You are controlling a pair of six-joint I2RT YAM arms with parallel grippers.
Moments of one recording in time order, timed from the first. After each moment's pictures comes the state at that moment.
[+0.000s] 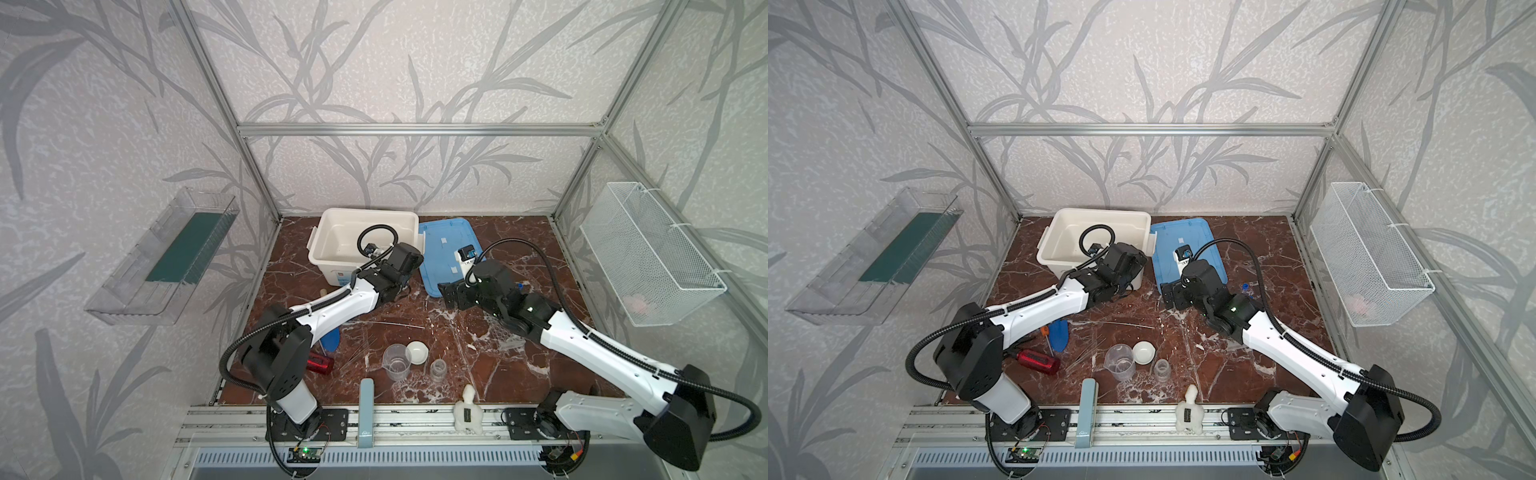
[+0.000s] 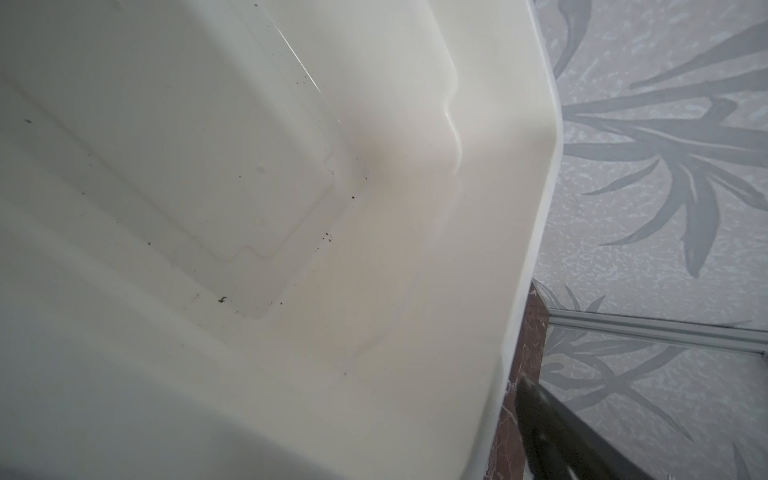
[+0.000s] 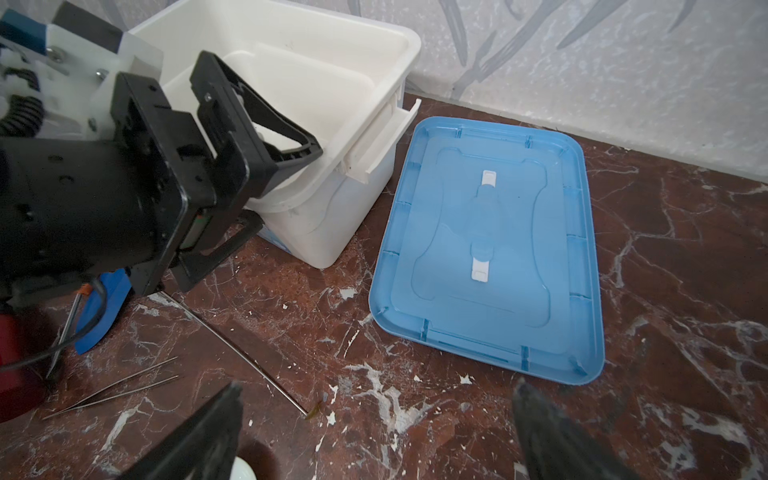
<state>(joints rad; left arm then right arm) -0.70 1.65 1.18 -0.22 -0.37 -1.35 0.74 1.17 0.94 -0.36 0.21 0.23</state>
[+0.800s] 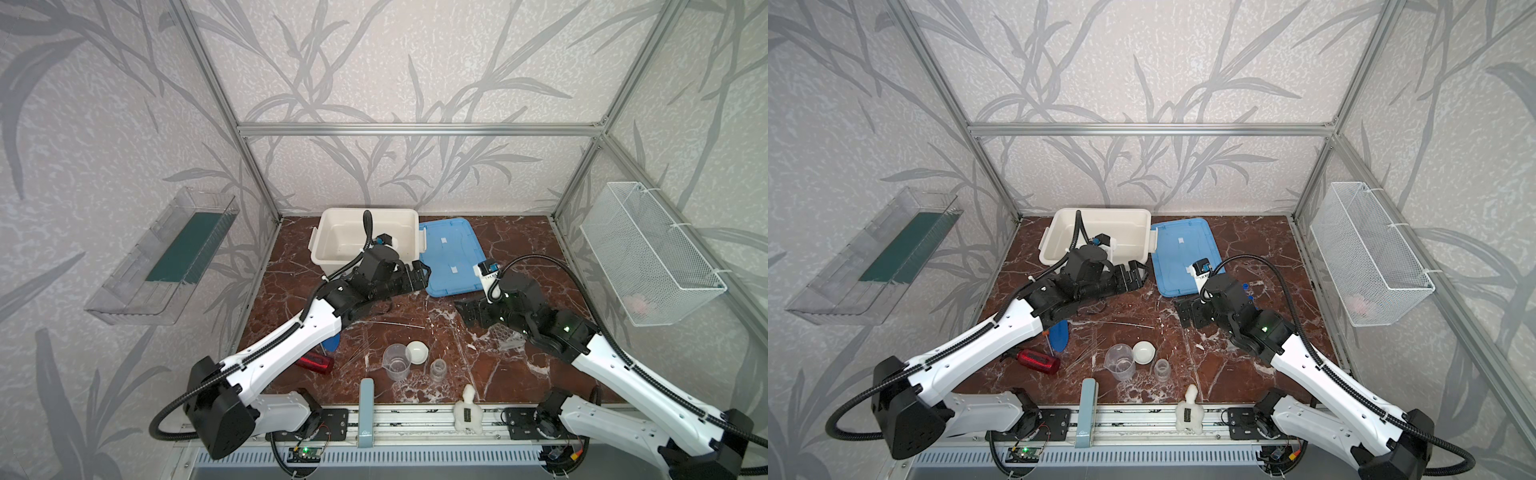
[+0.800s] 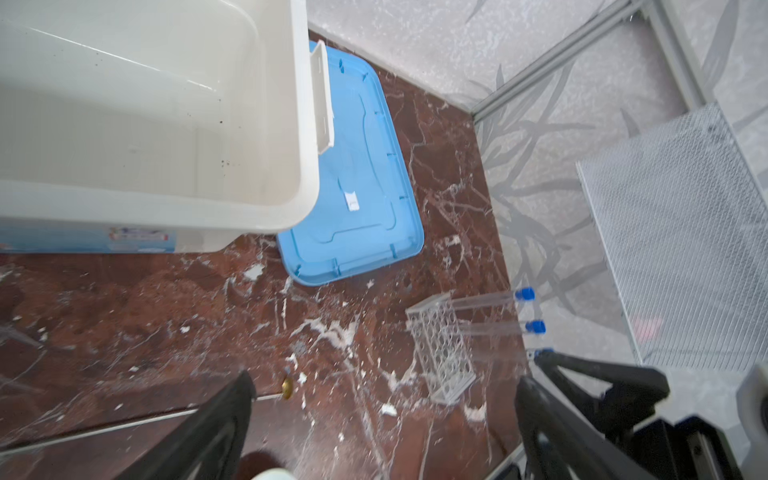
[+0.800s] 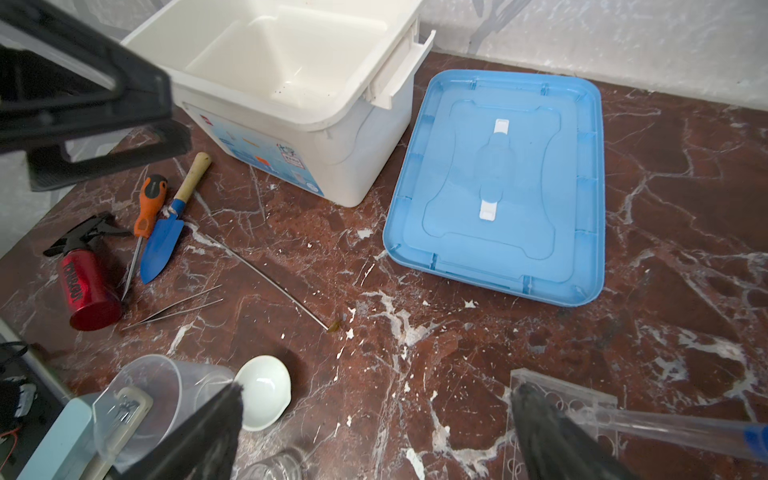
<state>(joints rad) -0.72 1.26 1.12 -0.46 0.01 -0.79 0.72 0.95 0.89 -0.59 0.09 0.27</state>
